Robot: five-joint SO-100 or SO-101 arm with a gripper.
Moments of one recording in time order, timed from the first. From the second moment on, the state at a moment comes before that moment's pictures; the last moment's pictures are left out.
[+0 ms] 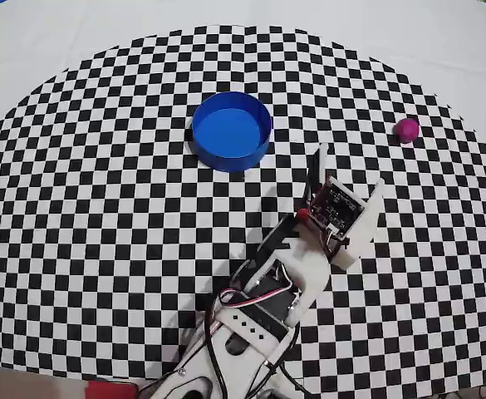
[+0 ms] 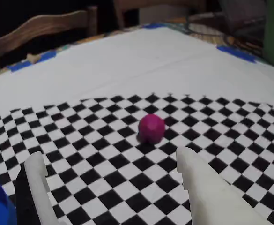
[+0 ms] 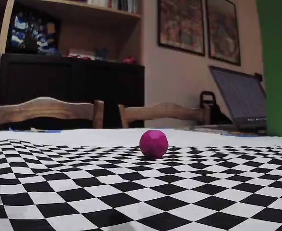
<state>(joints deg) 40.2 177.4 177.9 6.2 -90.4</state>
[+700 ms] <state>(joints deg) 40.7 172.0 177.9 3.0 -90.4</state>
